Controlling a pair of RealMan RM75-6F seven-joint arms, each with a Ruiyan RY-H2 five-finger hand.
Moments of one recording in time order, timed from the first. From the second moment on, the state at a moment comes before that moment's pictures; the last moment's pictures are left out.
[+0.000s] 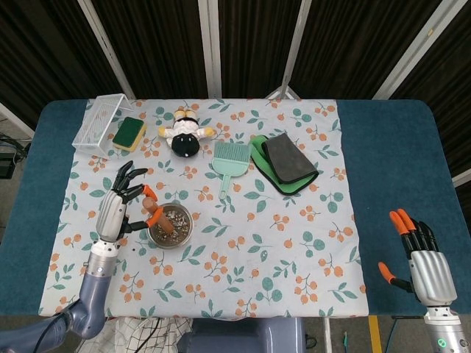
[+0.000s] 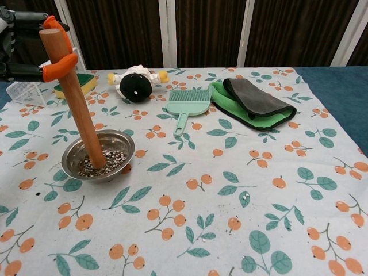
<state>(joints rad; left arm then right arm) -0.48 -1.74 -0.20 -1.24 1.59 1.57 -0.40 0.05 -1.17 0.03 -1.63 -1.59 1.53 0.09</state>
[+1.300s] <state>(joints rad) -0.50 -1.72 -0.20 -1.25 1.63 1.61 -0.40 0.05 -1.17 0.03 -1.63 -1.59 1.54 0.09</state>
